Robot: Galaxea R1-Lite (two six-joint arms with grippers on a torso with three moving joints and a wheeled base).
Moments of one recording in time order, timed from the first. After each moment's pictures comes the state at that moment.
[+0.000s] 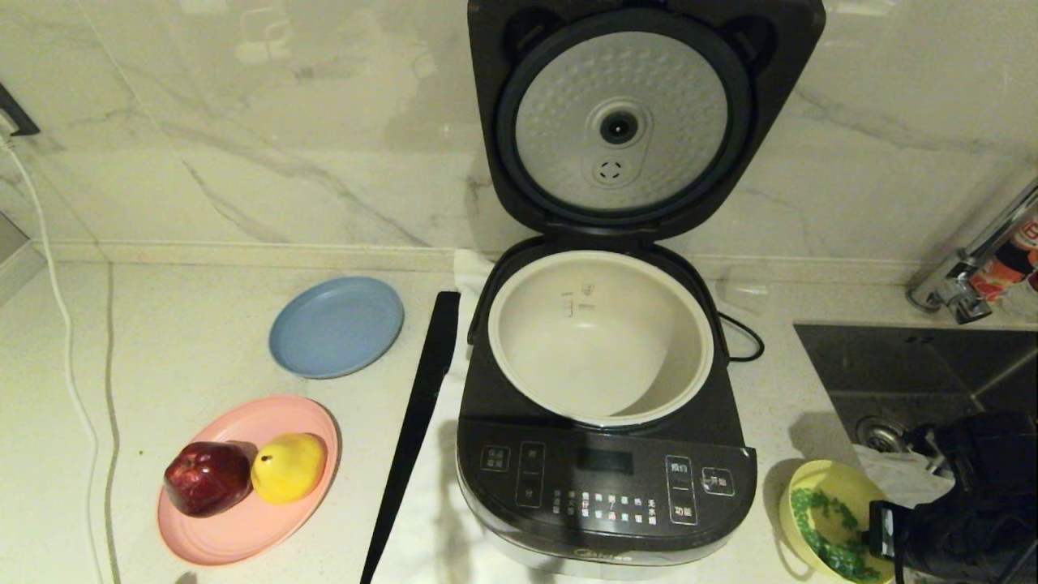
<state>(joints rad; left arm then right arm) -0.02 0.00 0.00 -0.01 0.00 0.01 -0.03 1.69 -0.37 -0.30 -0.02 0.33</state>
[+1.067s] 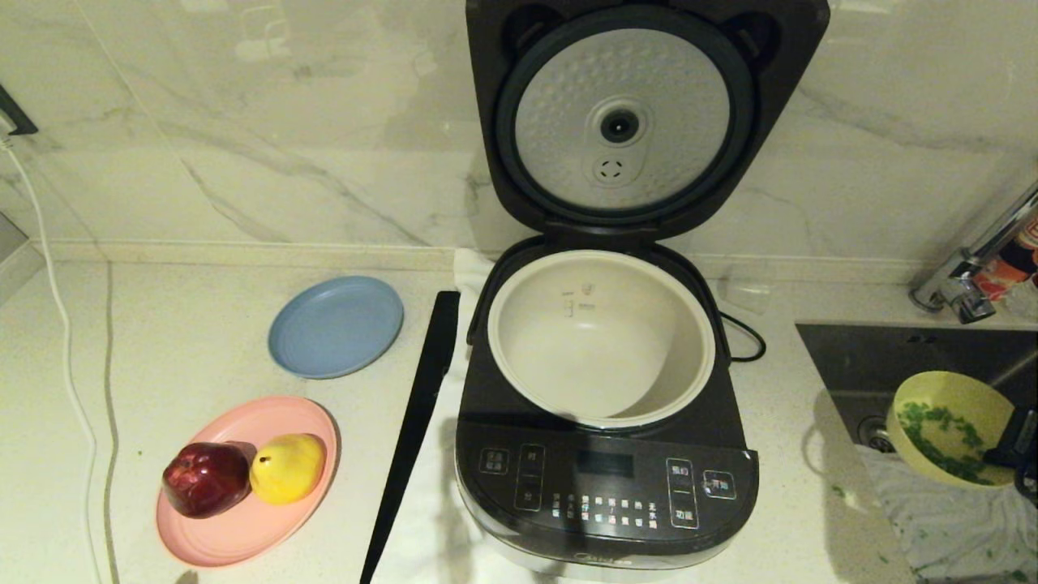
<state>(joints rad) -0.02 0.00 0.00 -0.01 0.00 0.01 -0.44 1.49 -0.73 0.04 0.14 0.39</state>
